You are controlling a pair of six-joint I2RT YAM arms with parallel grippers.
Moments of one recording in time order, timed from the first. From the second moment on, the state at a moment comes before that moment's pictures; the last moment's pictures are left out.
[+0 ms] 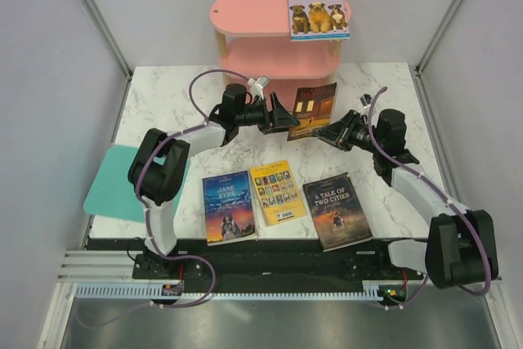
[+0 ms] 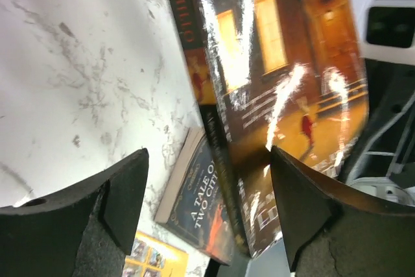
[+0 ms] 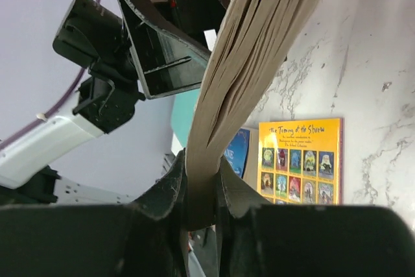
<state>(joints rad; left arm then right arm) -0.48 1.99 1.28 0.38 0.77 -0.86 0.13 1.27 0.67 0.35 -0.74 1.00</state>
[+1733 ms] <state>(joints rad) -0.42 1.90 0.97 0.16 0.71 -0.60 0.01 2.13 2.18 0.29 -1.10 1.45</state>
